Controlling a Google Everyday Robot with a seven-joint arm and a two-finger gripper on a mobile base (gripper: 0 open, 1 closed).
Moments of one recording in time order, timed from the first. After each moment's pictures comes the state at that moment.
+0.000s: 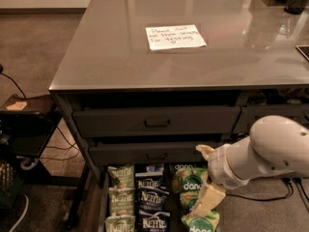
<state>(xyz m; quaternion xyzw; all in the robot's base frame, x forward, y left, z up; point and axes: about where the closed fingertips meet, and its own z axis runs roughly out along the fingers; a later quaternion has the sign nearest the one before) 0.390 -0.116 0.671 -0.60 0.75 0.17 0.21</state>
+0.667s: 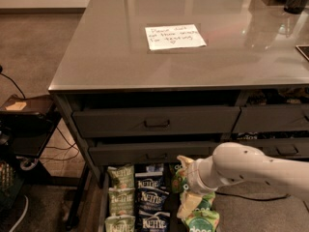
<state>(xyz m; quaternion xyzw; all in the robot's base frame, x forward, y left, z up) 0.423 -0.085 0.547 -0.66 0.70 0.14 0.22</state>
